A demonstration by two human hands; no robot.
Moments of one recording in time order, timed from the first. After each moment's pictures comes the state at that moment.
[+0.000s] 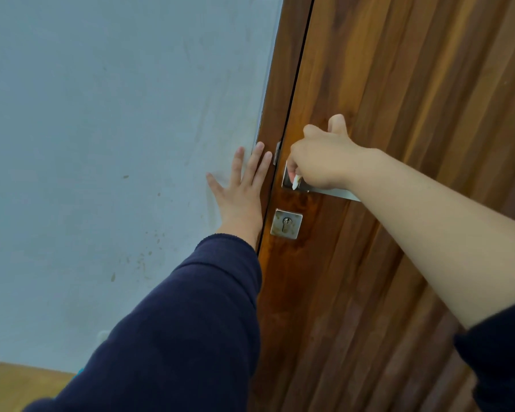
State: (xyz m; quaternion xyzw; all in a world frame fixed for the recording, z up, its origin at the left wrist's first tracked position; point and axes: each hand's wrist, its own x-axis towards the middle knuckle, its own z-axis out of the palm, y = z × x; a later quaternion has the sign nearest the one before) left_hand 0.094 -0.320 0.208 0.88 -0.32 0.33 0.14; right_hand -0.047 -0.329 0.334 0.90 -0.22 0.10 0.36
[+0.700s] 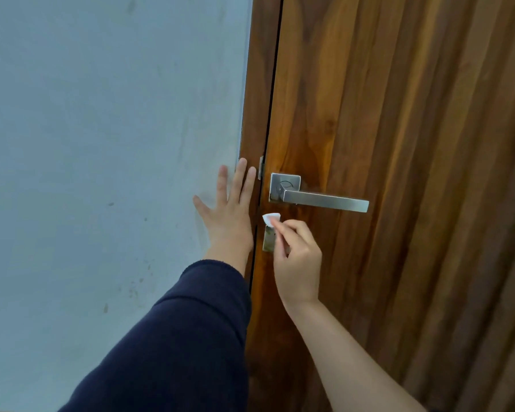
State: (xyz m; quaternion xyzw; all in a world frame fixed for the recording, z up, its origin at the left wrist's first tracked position) left_hand 0.086 -0.322 0.209 0.88 -0.31 0.32 0.12; right_hand -0.019 -0.375 0.158 0.74 -0.10 0.66 -0.11
